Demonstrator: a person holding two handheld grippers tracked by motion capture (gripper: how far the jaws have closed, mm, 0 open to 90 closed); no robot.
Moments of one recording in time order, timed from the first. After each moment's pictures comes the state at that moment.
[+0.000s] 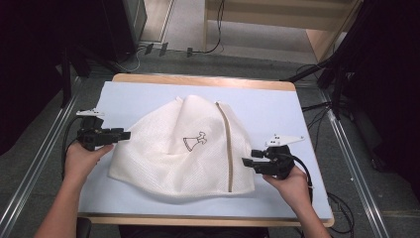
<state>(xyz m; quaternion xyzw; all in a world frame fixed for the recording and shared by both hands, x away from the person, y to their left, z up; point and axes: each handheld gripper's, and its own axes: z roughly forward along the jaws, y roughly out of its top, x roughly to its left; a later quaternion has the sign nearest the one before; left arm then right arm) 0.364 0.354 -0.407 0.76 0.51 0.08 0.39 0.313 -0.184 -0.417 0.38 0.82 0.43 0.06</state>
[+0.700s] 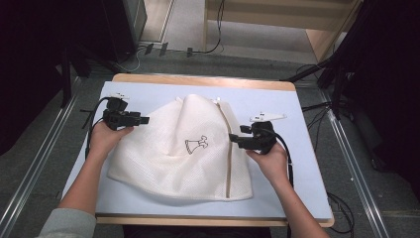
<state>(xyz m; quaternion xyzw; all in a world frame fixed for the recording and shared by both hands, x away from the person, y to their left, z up) 0.437 0.312 -0.419 0.79 0.48 0.08 0.37 0.375 -0.143 -0.412 0.40 0.79 0.44 0.11</state>
